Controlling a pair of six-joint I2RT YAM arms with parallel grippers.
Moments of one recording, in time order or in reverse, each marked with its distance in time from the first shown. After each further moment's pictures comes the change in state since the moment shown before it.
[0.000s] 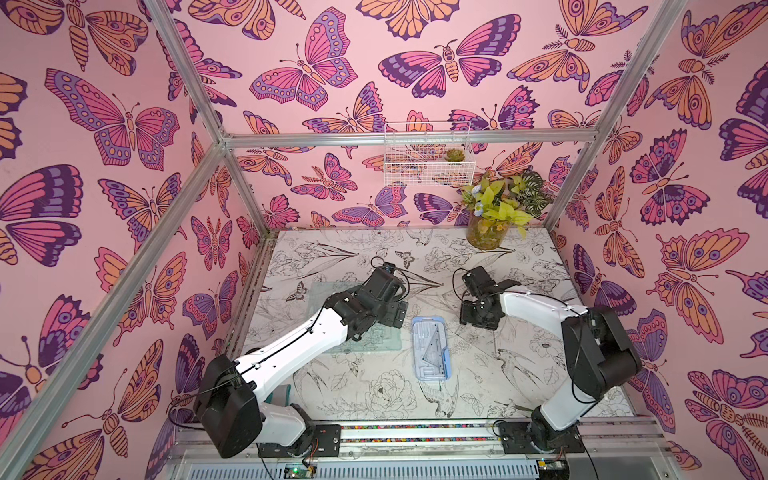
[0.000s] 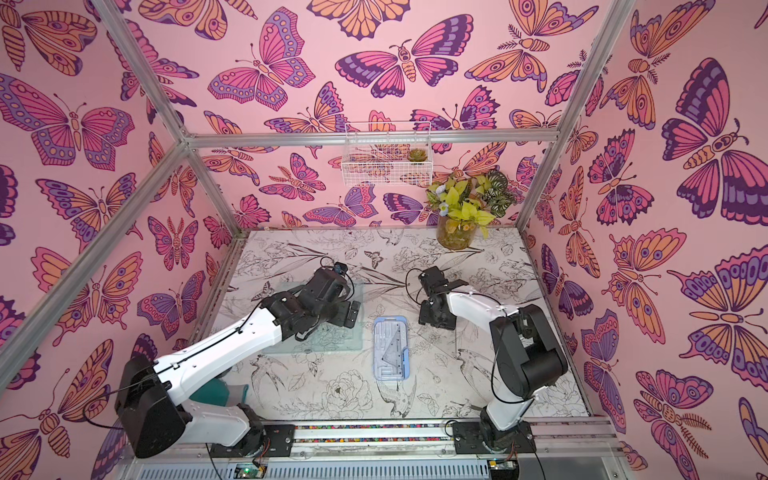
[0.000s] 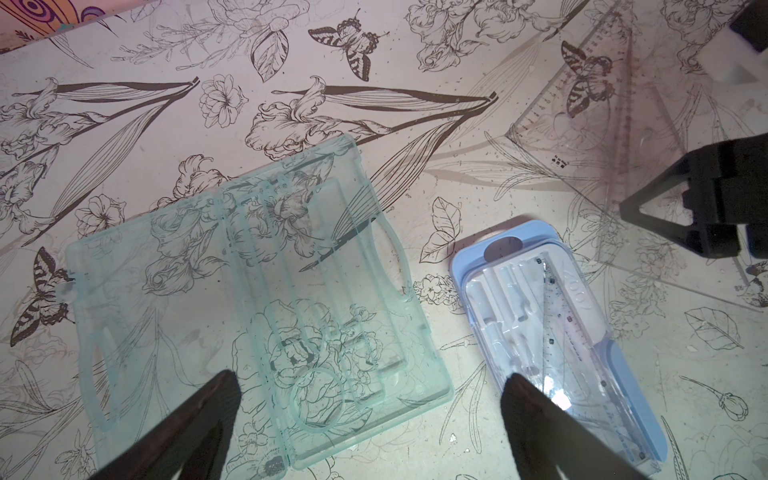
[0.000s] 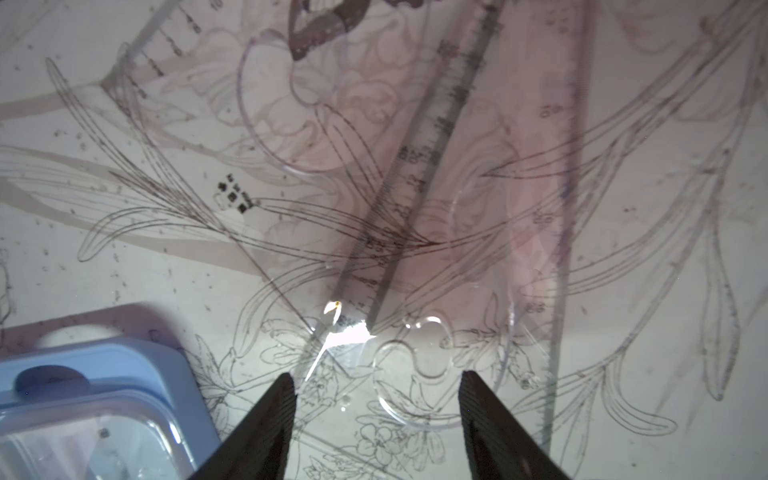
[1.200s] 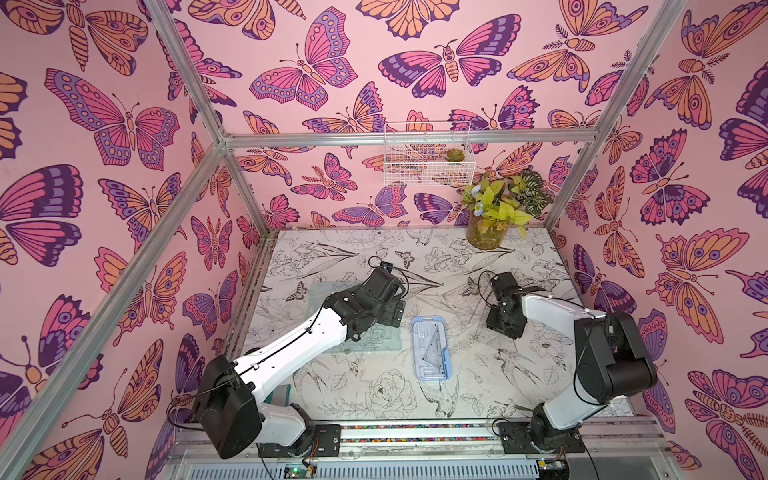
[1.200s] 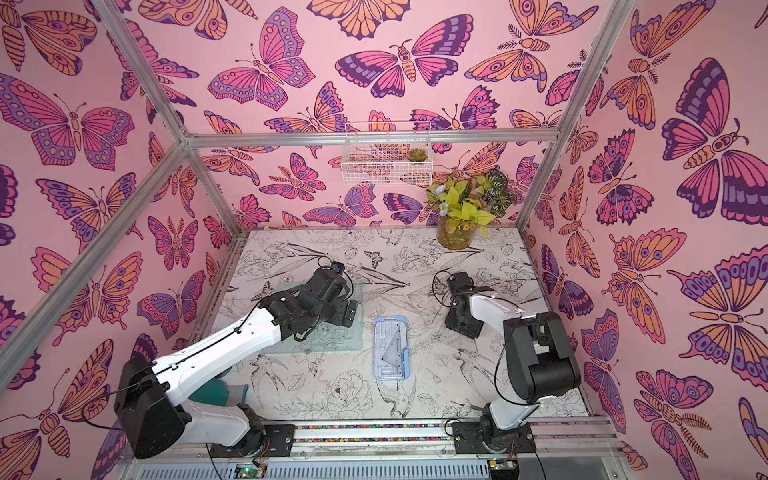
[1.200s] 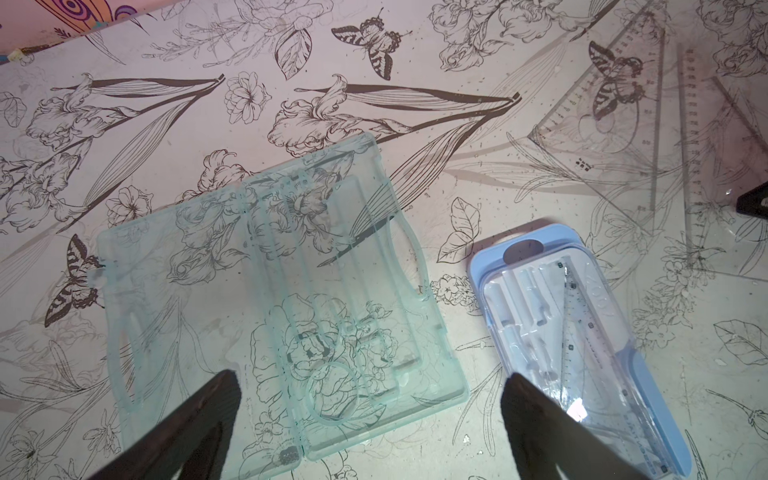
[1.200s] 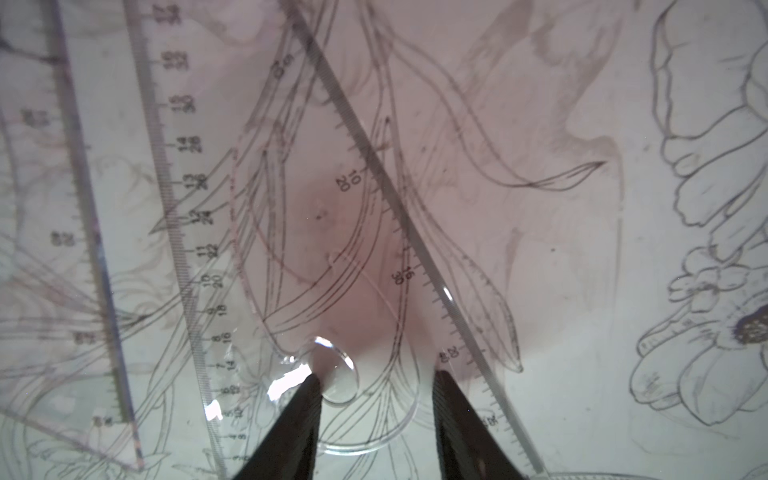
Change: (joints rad) left arm 0.000 -0.004 0.014 -0.036 -0.045 -0.015; right arm -0.238 -0.080 -0.143 0.008 0.053 0.085
